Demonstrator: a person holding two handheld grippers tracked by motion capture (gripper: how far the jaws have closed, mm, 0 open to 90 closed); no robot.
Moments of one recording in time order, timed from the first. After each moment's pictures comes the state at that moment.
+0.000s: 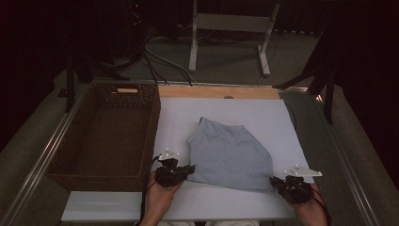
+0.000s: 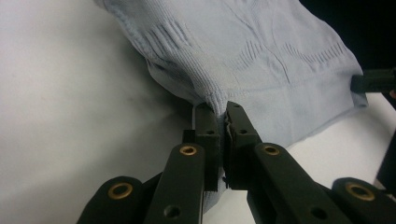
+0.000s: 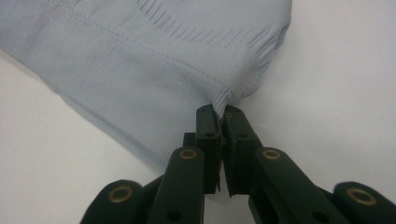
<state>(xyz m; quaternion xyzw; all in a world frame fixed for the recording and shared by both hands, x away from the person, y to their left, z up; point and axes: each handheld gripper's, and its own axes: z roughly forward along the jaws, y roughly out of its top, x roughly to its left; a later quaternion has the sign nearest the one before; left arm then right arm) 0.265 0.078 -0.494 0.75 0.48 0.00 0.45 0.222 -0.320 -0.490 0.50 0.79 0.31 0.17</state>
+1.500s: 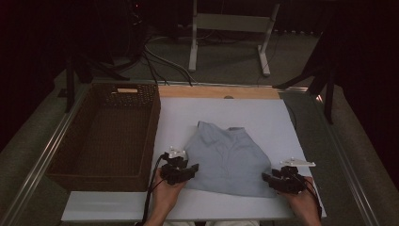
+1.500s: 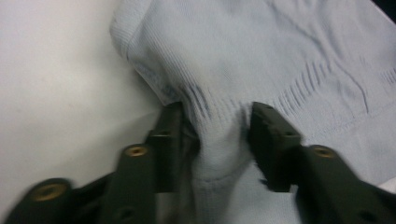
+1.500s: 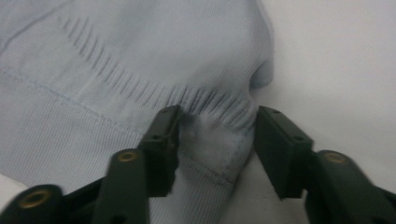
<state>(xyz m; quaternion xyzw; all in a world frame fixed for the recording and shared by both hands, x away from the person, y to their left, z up) 0.284 0.061 -0.509 0.76 0.52 0.05 0.39 0.255 -0.315 -0.505 0.54 0.77 0.31 0.14</state>
